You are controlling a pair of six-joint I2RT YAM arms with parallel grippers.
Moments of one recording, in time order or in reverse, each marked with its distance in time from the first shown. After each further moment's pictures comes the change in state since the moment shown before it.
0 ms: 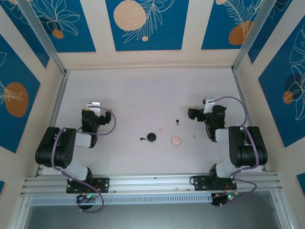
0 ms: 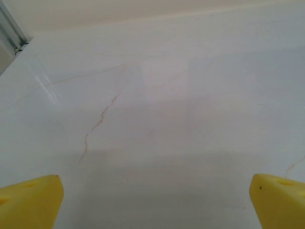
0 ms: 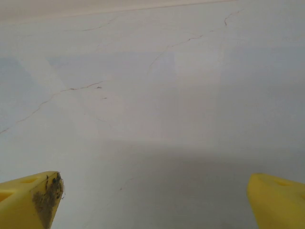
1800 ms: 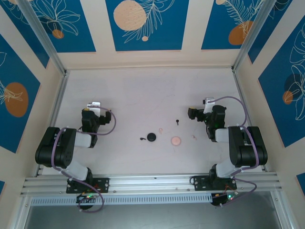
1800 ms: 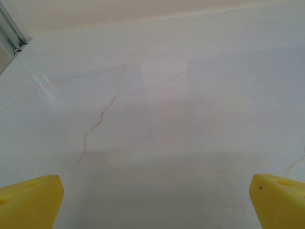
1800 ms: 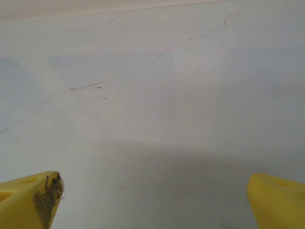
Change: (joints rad) left arm 0.000 0.000 0.001 0.000 0.003 0.000; right arm 0.000 0.000 0.000 0.000 0.000 0.000
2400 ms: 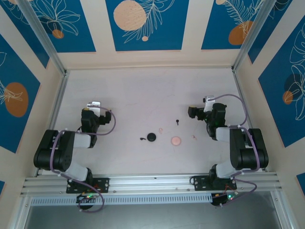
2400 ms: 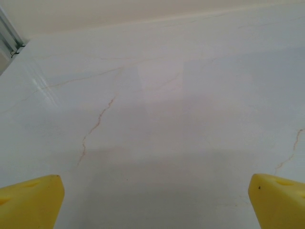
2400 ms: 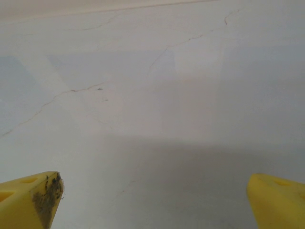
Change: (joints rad) left arm 0.000 -0.072 0.008 -0.083 0.018 0.003; right arm 0.001 -0.063 0.065 -0.158 0.000 0.000
